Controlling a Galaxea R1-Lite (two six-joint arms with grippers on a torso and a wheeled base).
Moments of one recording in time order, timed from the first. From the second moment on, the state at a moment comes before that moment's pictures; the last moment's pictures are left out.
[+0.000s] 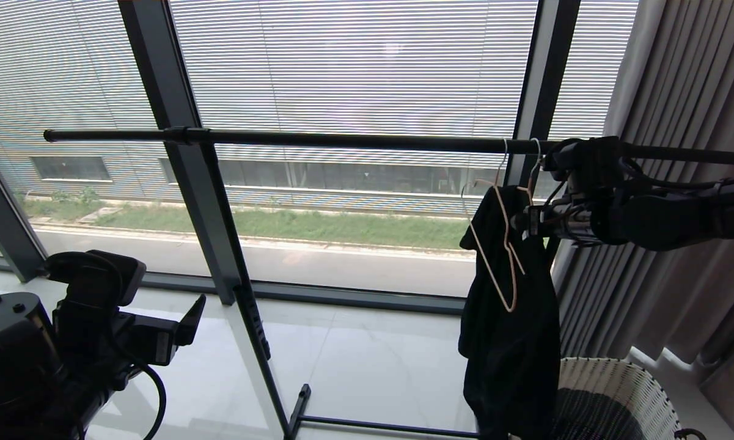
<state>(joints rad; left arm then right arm) -0.22 1.46 -0.16 -1.12 0.36 0.36 0.37 1.96 -1.41 -0.07 -0.34 0.19</state>
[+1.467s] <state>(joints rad) -0.08 1.40 -0.15 -1.12 0.36 0.36 0.36 1.20 -0.87 0.35 -0.34 0.06</state>
